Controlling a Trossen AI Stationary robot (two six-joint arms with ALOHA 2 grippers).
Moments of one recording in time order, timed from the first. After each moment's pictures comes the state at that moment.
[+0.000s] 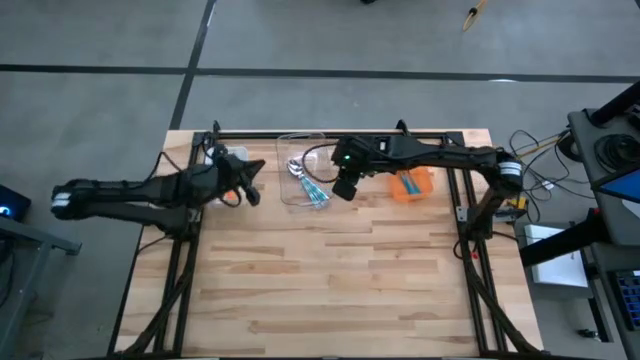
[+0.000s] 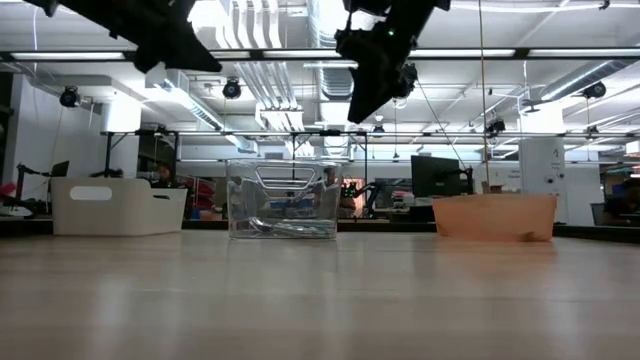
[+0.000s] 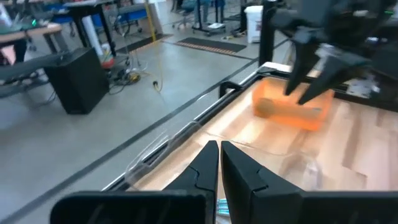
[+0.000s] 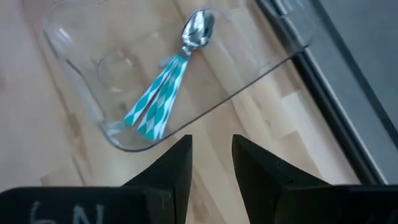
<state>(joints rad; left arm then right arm) 0.06 0.78 0.62 -0.11 -0.61 -0.10 -0.23 1.73 1.57 -0.82 0.19 0.12</state>
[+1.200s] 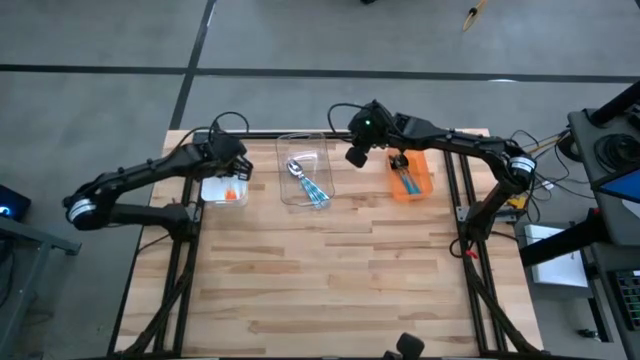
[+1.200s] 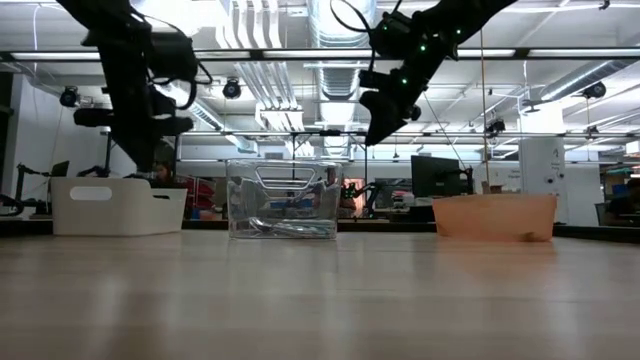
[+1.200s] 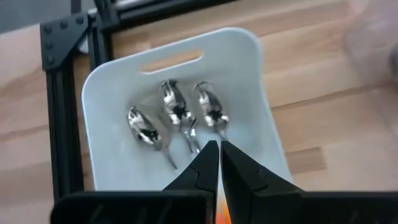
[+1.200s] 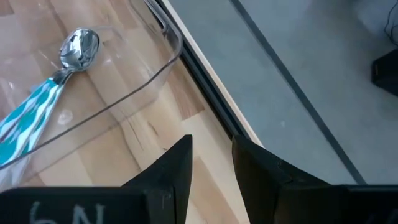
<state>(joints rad) 0.63 1.10 0.76 -0.86 -0.43 -0.64 -0.52 1.64 1.32 -0.46 0.18 -0.15</state>
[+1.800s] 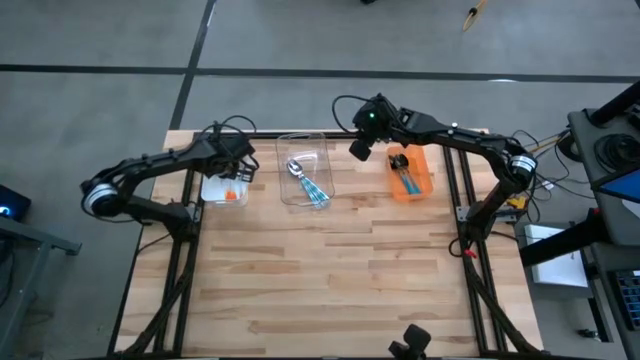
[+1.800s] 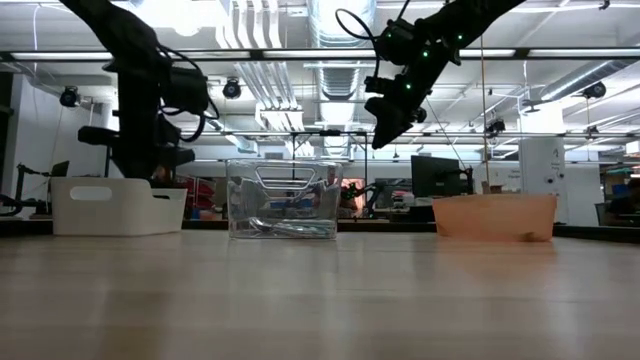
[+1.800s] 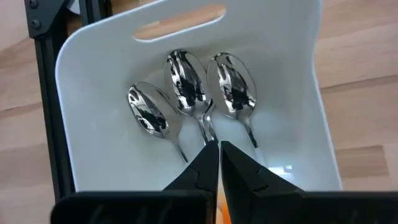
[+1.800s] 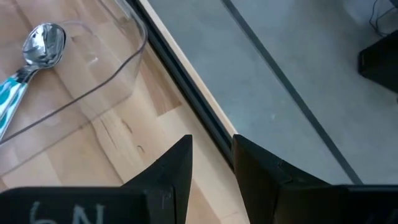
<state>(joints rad) 0.70 1.30 0.76 -0.84 -0.40 -0.64 -0.58 1.64 1.32 -0.46 0.18 -0.17</state>
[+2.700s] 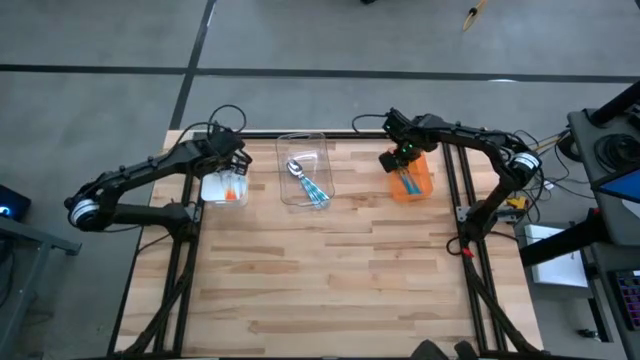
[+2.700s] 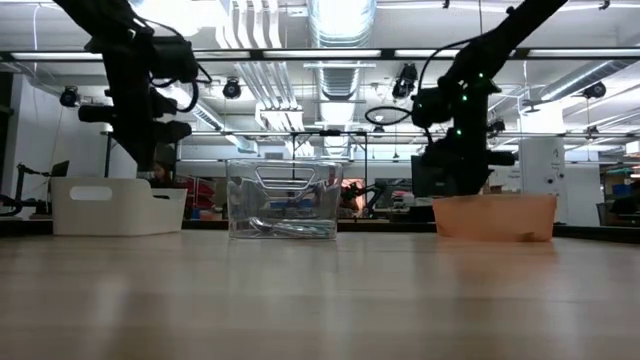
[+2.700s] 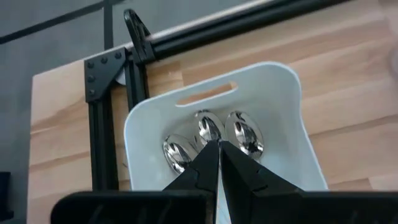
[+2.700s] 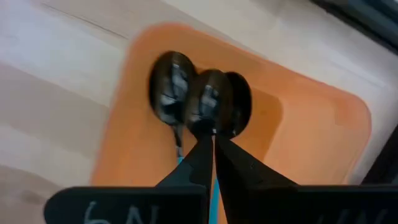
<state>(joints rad) 0.70 1.12 0.76 -0.80 -0.53 -0.51 -0.77 1.64 1.11 -0.85 0.12 0.32</state>
